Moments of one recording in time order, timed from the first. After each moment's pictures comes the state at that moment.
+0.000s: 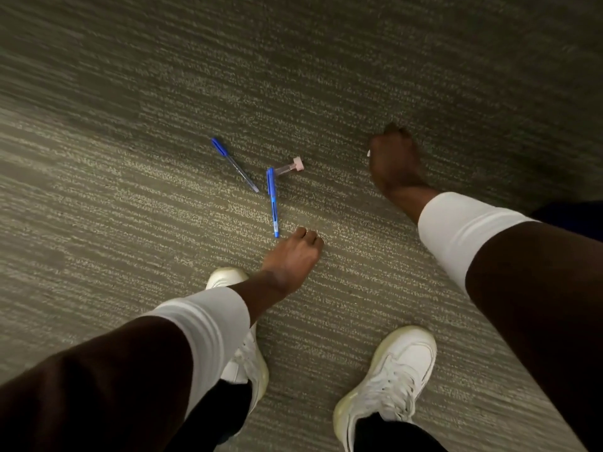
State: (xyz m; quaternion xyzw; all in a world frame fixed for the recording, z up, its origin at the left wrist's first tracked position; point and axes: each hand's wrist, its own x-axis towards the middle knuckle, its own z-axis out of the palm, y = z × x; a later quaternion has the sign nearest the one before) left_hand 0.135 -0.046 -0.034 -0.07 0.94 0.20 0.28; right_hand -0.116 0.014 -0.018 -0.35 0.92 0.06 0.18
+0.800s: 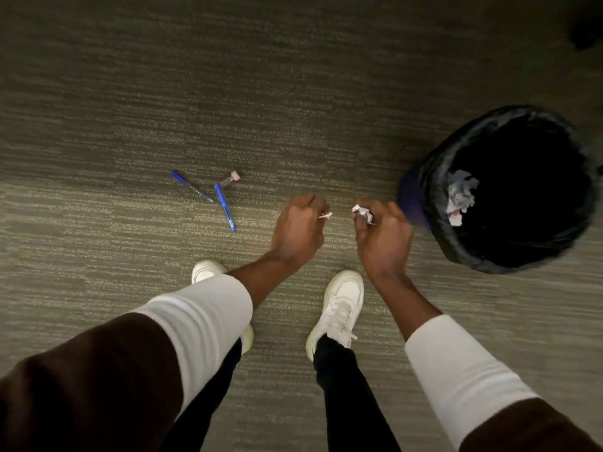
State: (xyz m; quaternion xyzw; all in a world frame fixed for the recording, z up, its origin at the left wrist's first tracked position) left_hand 0.024 0.054 0.194 -0.13 0.92 0.35 0.12; right_hand -0.026 0.205 0.231 -0.03 0.96 -0.24 0.14
